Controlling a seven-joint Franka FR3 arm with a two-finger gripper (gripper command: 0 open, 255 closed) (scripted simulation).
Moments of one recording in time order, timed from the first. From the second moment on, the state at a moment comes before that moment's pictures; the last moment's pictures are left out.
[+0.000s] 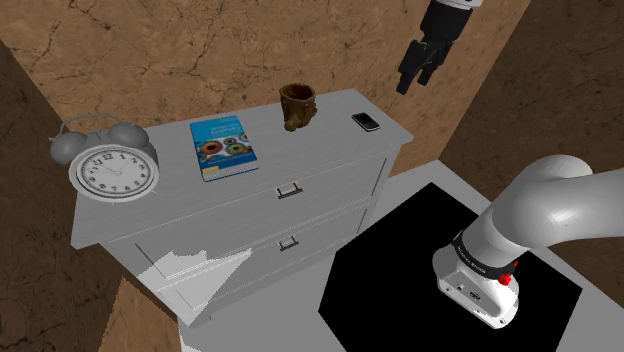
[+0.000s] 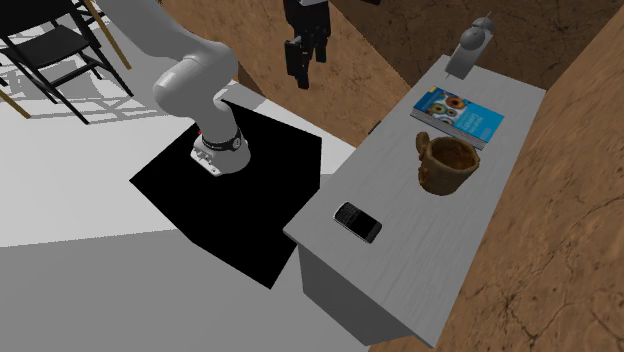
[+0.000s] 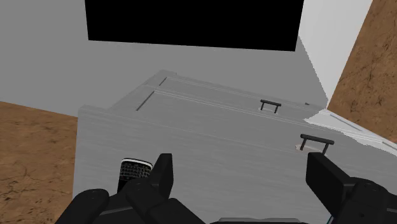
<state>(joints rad) 0.00 -0.80 0.05 -2.40 0.10 1.67 -0.05</state>
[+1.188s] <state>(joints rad) -0.07 -0.27 -0.06 -2.32 0.05 2.05 -0.16</state>
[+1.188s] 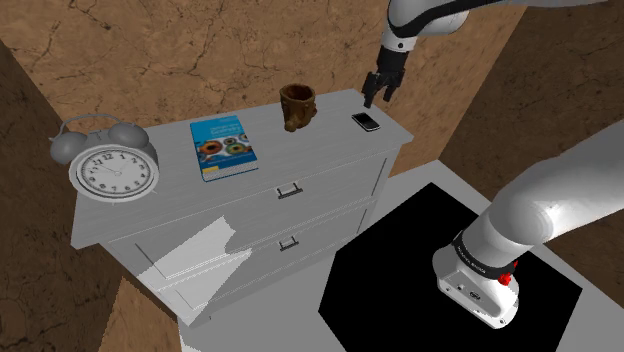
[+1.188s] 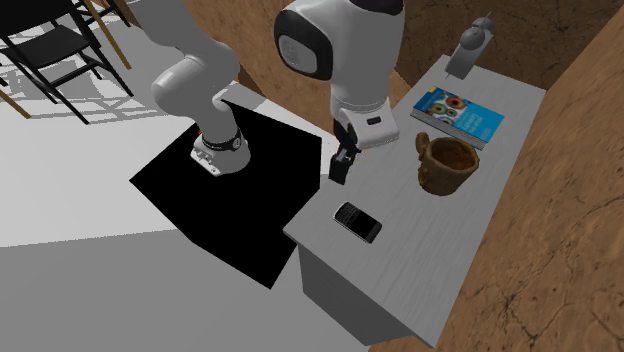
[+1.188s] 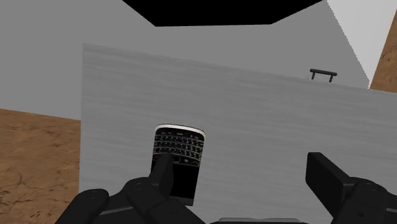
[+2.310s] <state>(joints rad) -0.11 0.12 -0.11 -2.18 0.08 2.26 -0.24</state>
